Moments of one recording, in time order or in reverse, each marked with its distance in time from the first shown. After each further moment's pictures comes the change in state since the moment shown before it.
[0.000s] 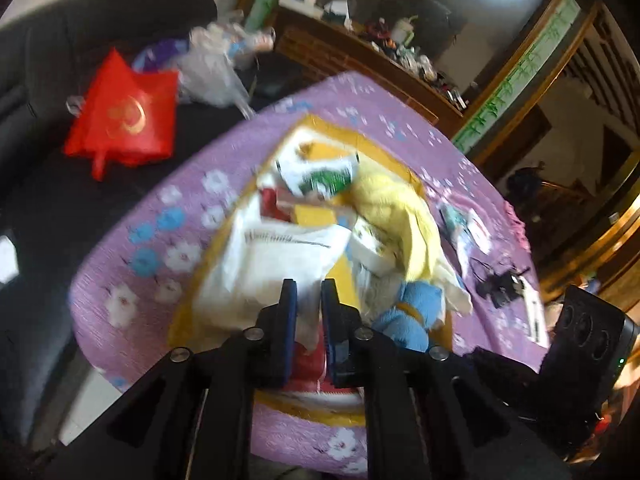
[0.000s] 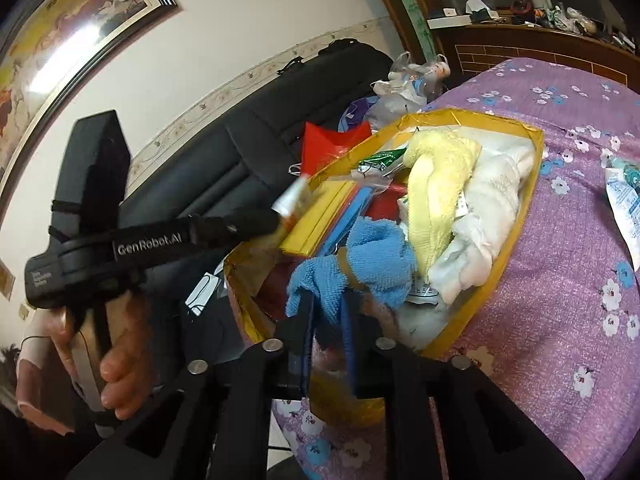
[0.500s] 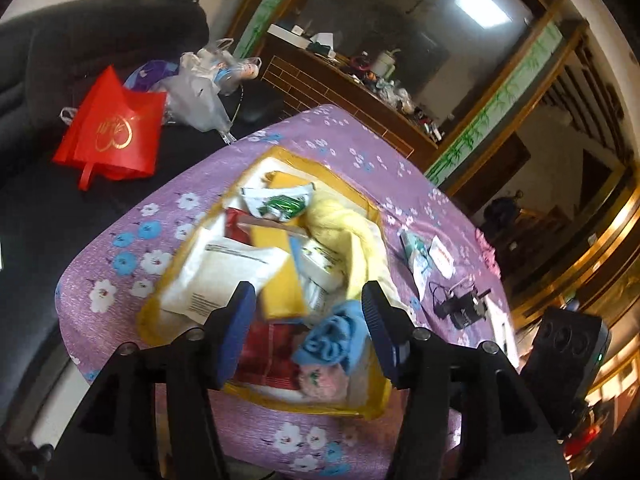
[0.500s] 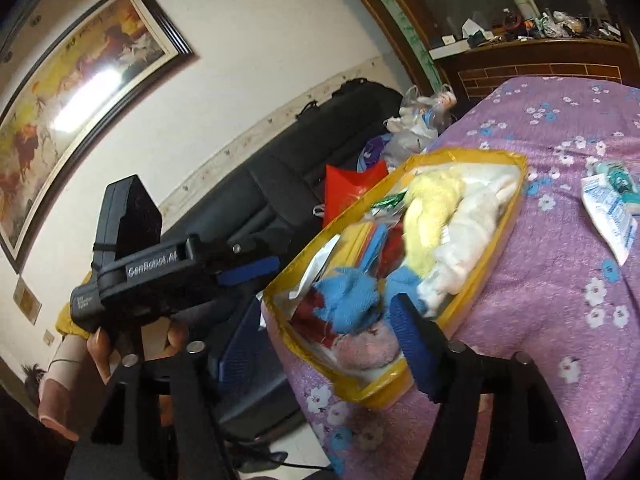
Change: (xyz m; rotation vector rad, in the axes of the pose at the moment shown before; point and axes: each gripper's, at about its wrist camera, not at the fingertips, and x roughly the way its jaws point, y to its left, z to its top) left arm -0.036 -0.030 -0.013 -0.008 -0.127 -0.062; right arm -0.030 -0.013 -0.012 0.066 -0.161 0.074
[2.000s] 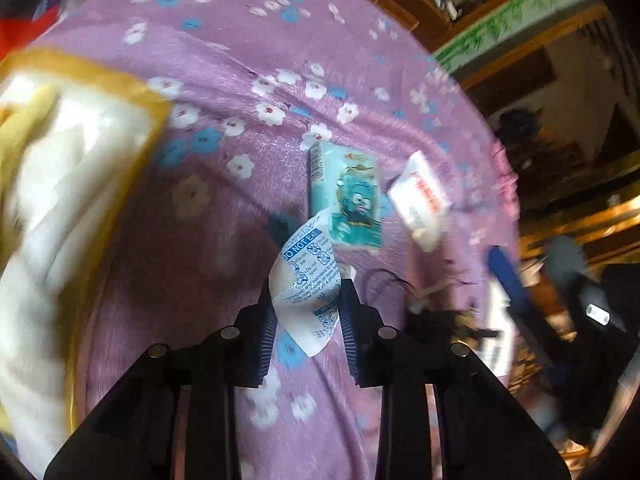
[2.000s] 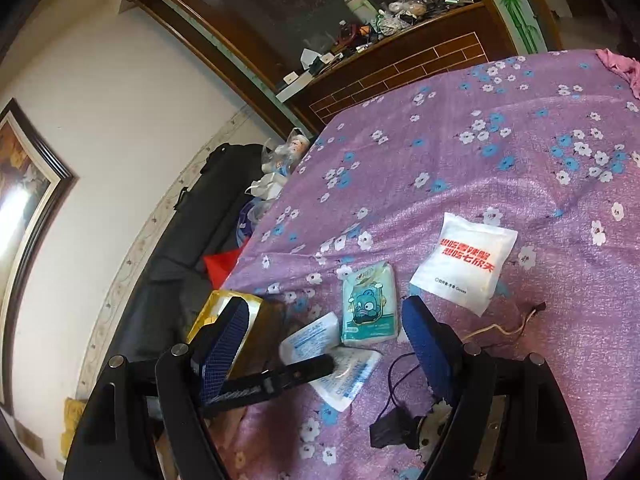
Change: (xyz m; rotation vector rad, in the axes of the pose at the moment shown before) left arm 0.234 -0.164 0.023 -0.061 0.475 -0.016; right arm -0.131 -0.205 0.098 0.352 -0.092 -0.234
